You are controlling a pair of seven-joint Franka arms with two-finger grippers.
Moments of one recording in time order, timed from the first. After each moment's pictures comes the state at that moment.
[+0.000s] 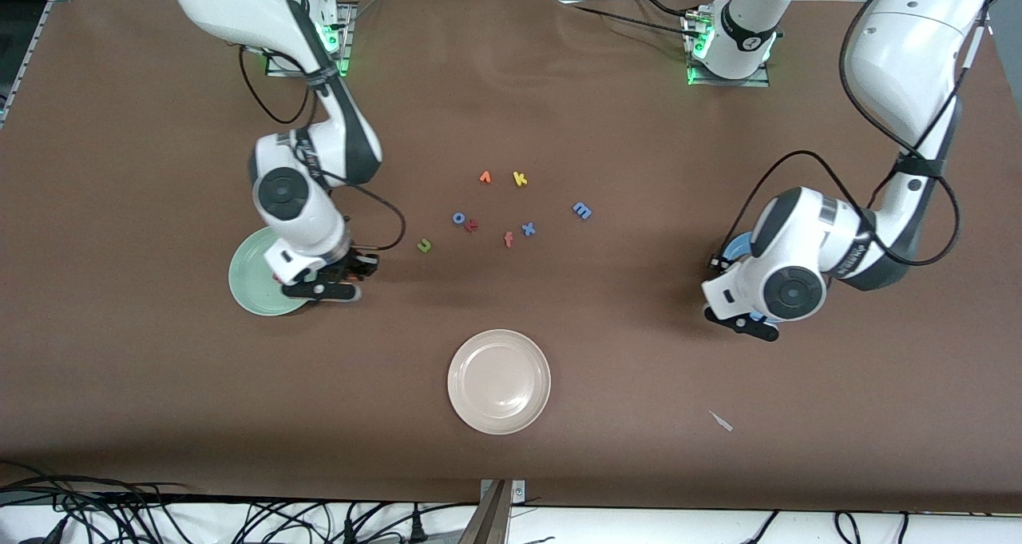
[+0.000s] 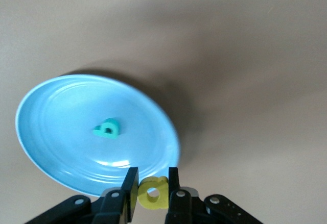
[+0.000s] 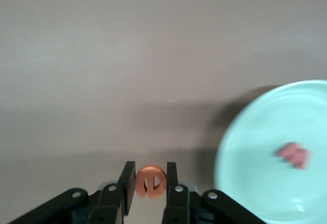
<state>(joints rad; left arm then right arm) 0.19 0.69 -0.45 -1.53 0.39 1.70 0.02 0.57 0.47 -0.27 -1.90 0.08 2.36 0.29</state>
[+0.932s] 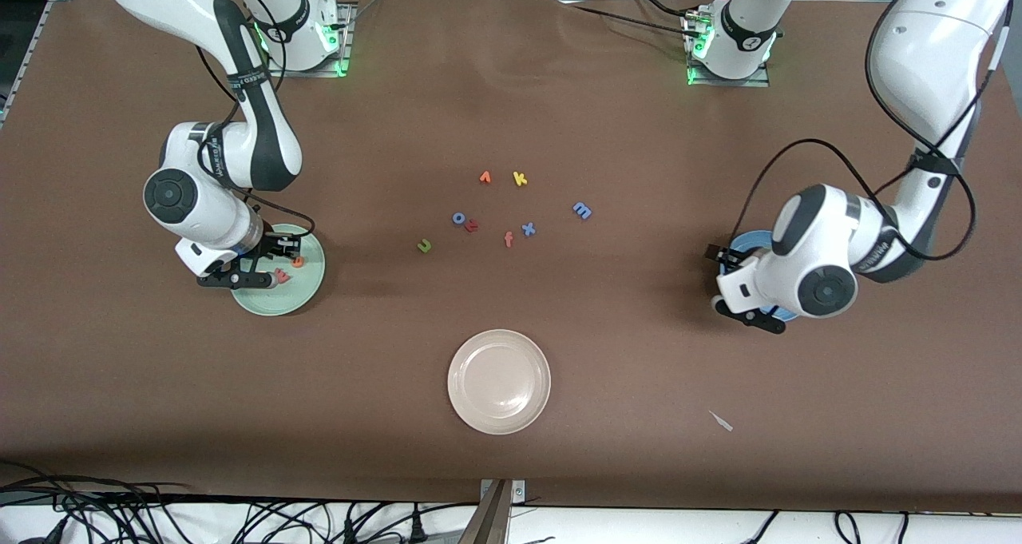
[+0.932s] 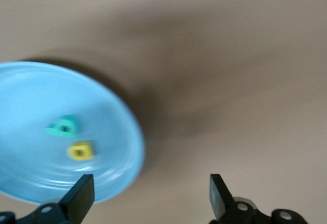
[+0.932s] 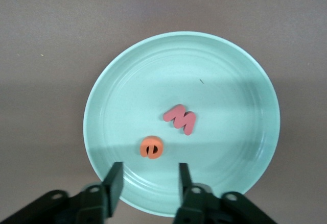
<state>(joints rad) 0.28 0.62 -0.56 -1.70 0.27 1.84 -0.11 0.55 0.40 -0.43 -2.06 0.17 2.33 0.03</state>
